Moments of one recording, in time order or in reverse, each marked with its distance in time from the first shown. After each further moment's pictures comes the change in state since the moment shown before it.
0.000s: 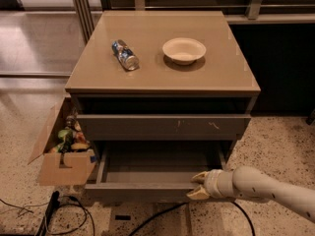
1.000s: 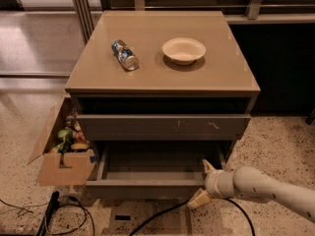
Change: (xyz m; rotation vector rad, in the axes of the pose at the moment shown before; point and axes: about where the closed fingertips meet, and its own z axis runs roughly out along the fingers) arm 0.000 0.000 0.000 0.000 0.000 0.000
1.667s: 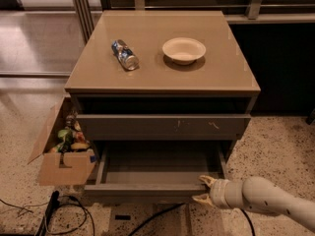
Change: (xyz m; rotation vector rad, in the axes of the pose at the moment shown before) arm 0.011 0.037 -0.027 -0.032 -0.017 -0.057
